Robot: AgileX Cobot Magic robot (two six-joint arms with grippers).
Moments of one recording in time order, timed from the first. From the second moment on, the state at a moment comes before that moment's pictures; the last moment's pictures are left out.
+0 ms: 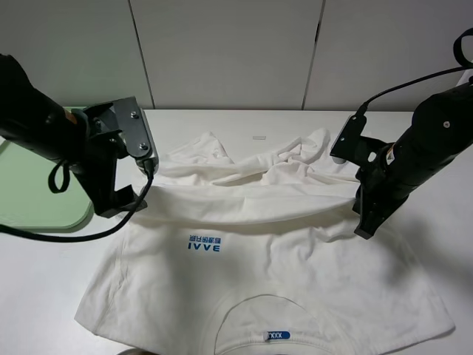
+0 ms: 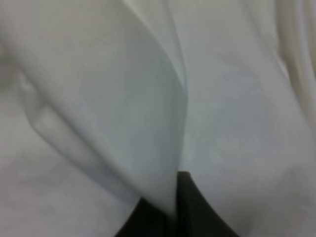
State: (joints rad) left arm -0.42 1.50 -0.75 -0.14 0.33 0.94; right arm 0.32 1.66 -0.73 -0.13 0.43 -0.60
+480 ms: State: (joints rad) left arm -0.42 1.74 -0.75 -0.12 0.17 0.91; right arm 0.32 1.66 -0.73 -0.12 0.40 -0.60
